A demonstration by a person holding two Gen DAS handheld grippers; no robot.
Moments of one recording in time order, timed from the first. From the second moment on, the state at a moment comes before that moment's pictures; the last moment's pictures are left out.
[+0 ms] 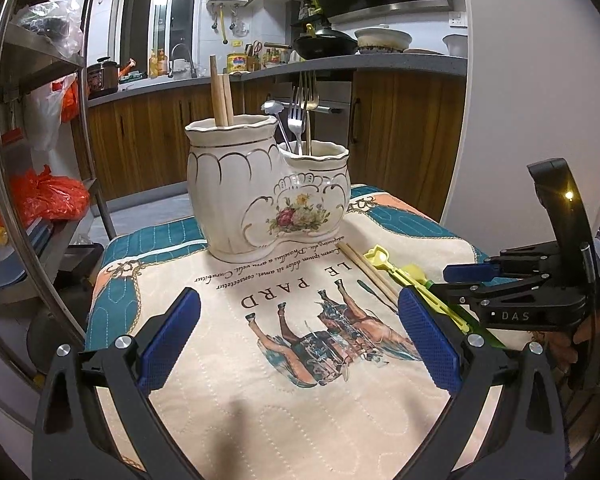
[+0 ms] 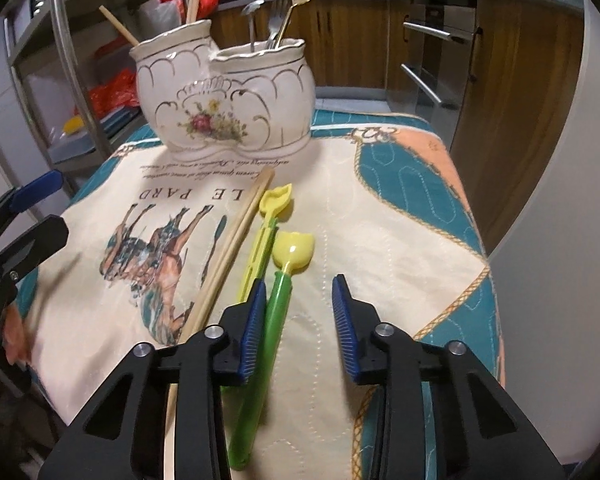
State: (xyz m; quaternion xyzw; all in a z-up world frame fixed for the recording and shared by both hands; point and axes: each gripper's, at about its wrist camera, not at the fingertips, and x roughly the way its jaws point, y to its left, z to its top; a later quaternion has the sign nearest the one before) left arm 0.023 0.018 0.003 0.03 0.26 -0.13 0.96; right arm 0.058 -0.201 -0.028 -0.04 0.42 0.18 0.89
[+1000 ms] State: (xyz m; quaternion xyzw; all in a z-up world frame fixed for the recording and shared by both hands) left arm 0.066 -0.053 -0.023 0.03 0.40 -0.11 0.91; right arm 0.055 -0.237 -0.023 0.01 0.36 0.22 0.91
